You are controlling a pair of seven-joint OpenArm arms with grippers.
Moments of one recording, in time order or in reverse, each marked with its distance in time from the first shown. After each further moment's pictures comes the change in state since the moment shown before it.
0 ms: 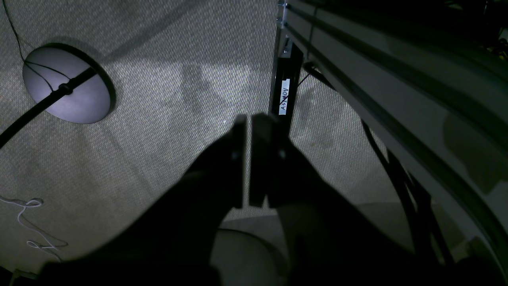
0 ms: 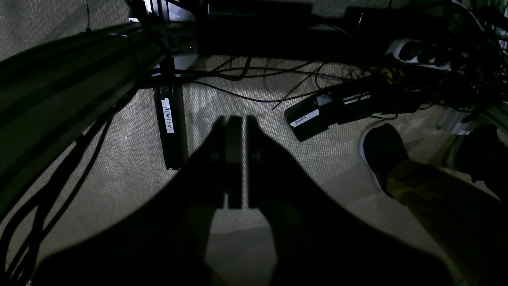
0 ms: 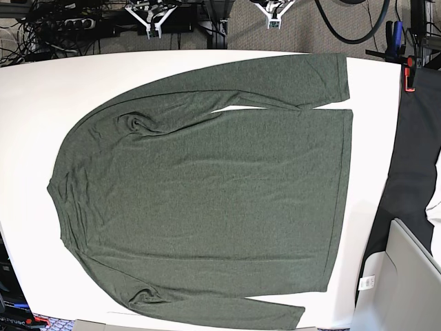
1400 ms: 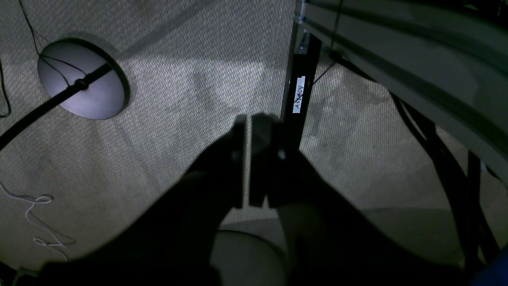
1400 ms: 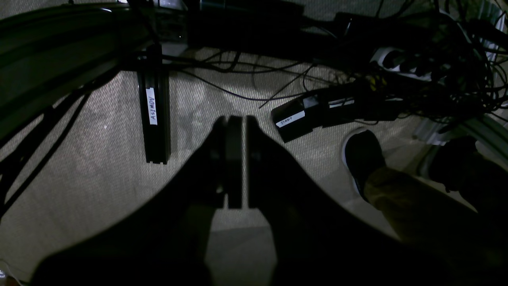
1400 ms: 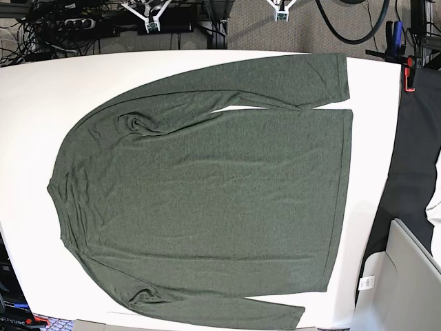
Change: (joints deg) left arm 2.7 -1.6 0.0 0.2 0.0 0.0 -3.6; right arm -4.5 1.0 0.0 5.4 -4.9 0.2 0.0
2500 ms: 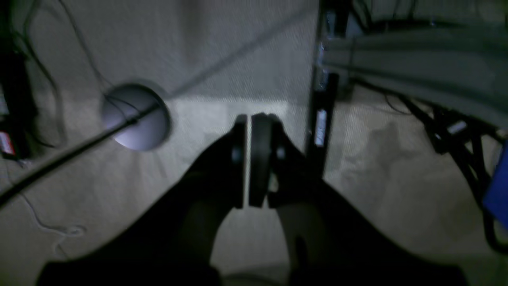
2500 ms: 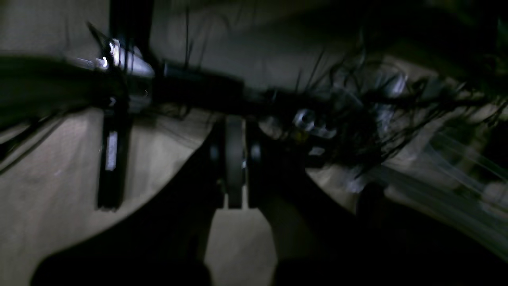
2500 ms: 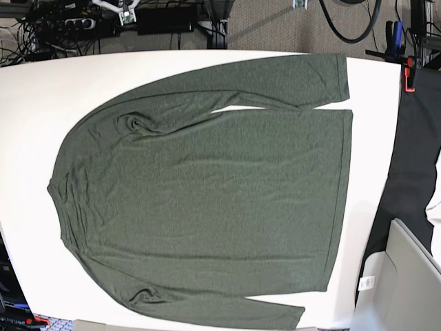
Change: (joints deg) left arm 27.1 -1.7 0.0 47.1 0.0 -0.1 5.7; right arm -30.9 7.5 -0.3 55.8 -0.1 0.3 -4.1
